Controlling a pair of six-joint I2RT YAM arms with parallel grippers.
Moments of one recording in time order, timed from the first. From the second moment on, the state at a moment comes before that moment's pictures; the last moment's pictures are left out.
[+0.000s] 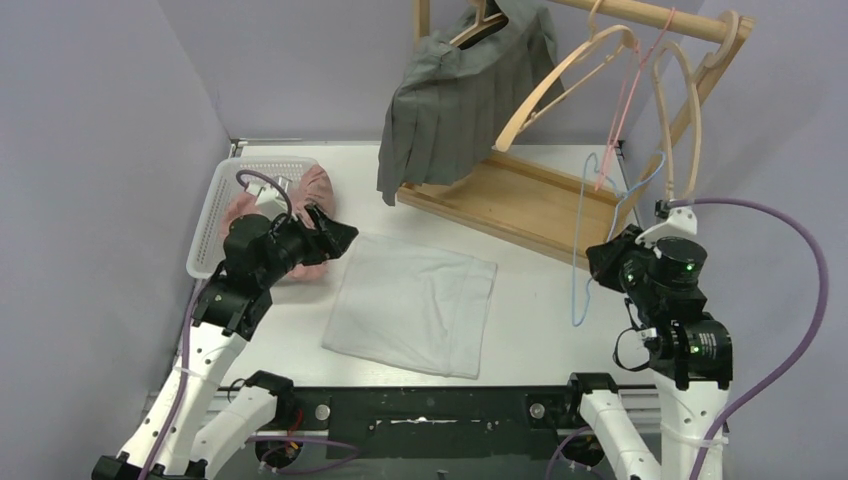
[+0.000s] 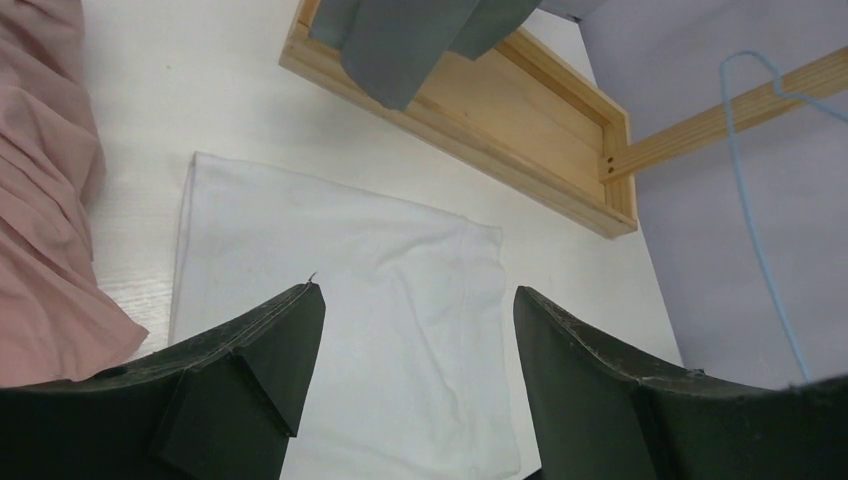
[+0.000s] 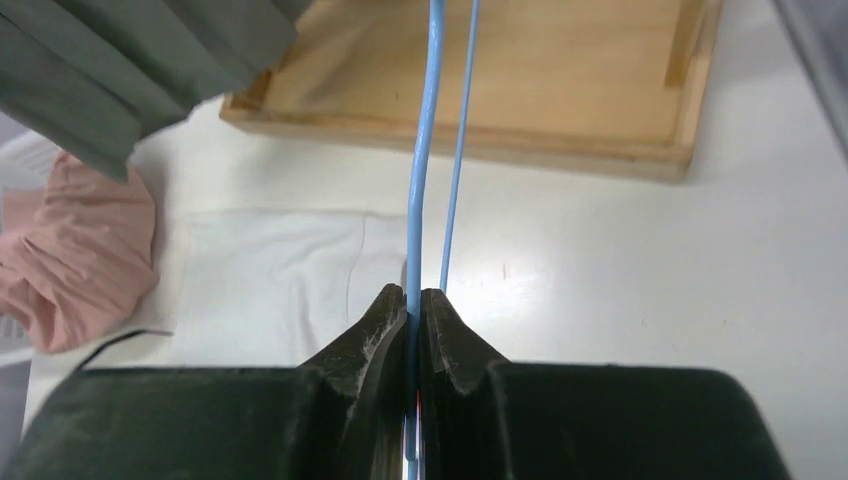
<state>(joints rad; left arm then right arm) -0.31 0.81 0.88 -0.36 0.18 -0.61 0.00 0.68 1.23 -0.97 -0.04 0.39</state>
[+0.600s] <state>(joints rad) -0.37 0.91 0.75 -0.22 0.29 -0.75 0.03 0.62 0.80 -0.89 -0.16 0.55</state>
